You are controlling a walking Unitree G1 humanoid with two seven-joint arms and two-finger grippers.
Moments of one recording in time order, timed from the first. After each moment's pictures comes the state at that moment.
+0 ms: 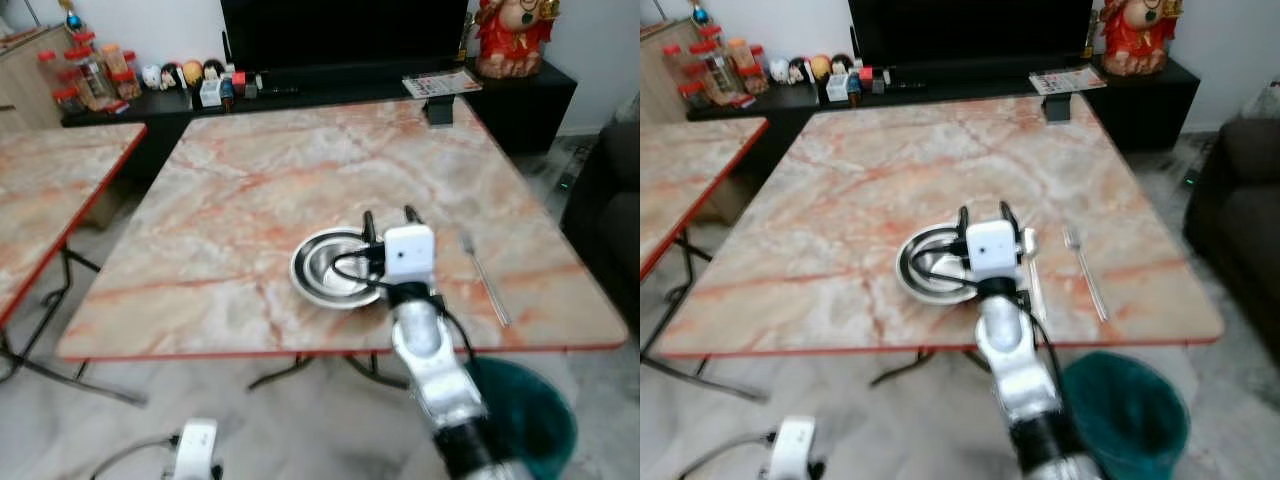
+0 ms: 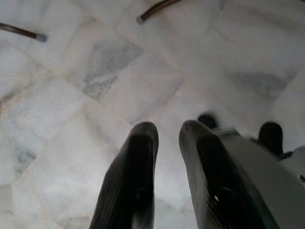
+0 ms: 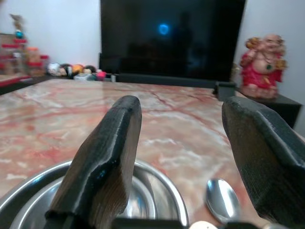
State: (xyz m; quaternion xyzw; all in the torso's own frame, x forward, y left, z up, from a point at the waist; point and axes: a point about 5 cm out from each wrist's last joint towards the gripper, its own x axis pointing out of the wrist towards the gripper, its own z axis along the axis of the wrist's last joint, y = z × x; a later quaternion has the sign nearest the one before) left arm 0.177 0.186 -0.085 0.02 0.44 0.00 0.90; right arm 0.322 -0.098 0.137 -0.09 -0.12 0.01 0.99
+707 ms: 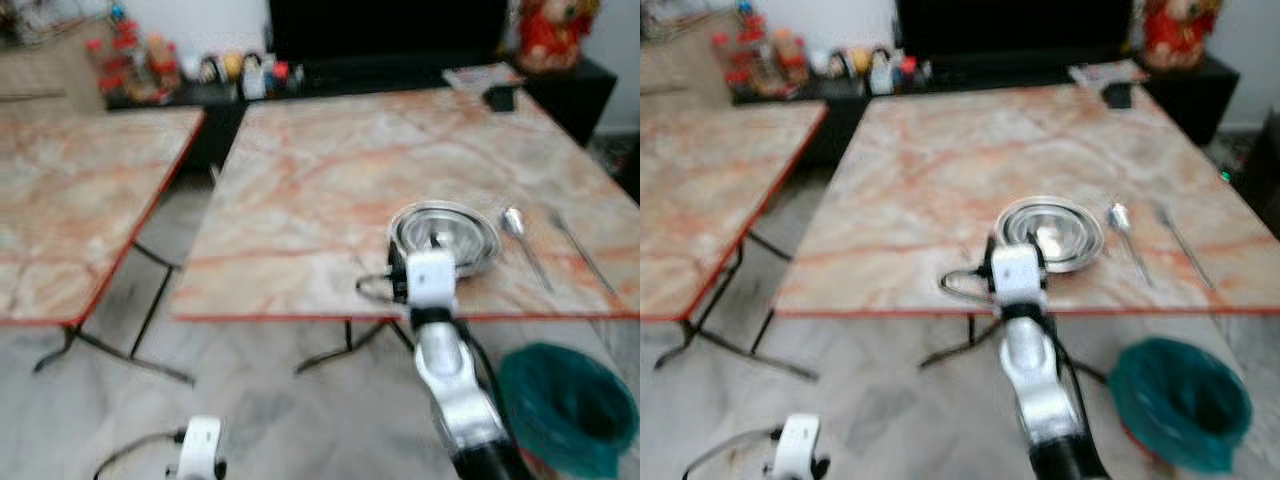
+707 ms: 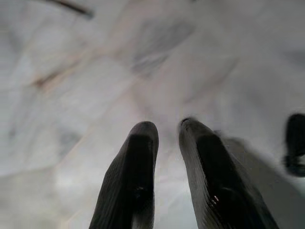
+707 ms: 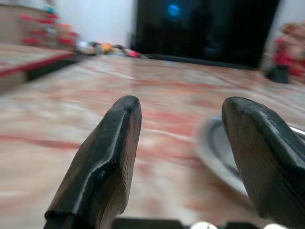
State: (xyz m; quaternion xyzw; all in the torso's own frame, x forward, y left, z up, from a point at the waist) left arm 0.176 0.199 -0.084 0.03 0.44 0.00 0.90; right arm 0.309 -0.099 0.105 -0.10 -0.07 0.02 0.99
